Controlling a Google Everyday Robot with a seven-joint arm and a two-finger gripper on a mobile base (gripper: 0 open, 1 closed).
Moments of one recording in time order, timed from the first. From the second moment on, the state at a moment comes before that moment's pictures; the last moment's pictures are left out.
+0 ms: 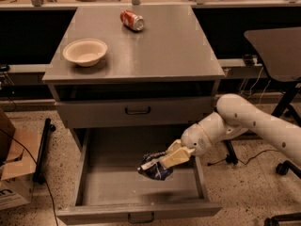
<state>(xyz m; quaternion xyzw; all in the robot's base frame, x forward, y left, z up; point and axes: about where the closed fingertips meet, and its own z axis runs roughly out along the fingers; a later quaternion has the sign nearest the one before) 0.453 -0.056 0.643 -0.51 0.69 0.50 0.13</state>
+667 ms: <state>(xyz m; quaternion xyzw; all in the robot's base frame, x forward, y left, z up) 0.481 -0.061 0.561 -0.46 0.72 0.50 0.13</state>
